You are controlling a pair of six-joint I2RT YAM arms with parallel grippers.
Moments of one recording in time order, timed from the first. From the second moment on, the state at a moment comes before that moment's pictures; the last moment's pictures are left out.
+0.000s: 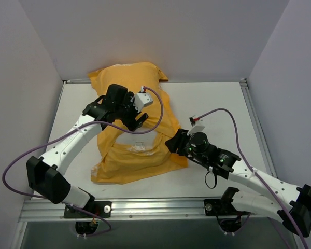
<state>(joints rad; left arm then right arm) -0.54 1.49 1.41 -0.69 0.20 0.43 0.85 0.94 0.64 -0.16 0.22 0.79</state>
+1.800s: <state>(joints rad) -0.79 1.62 1.29 -0.59 0.09 0.46 0.89 1.21 0.57 0.05 0.22 0.98</state>
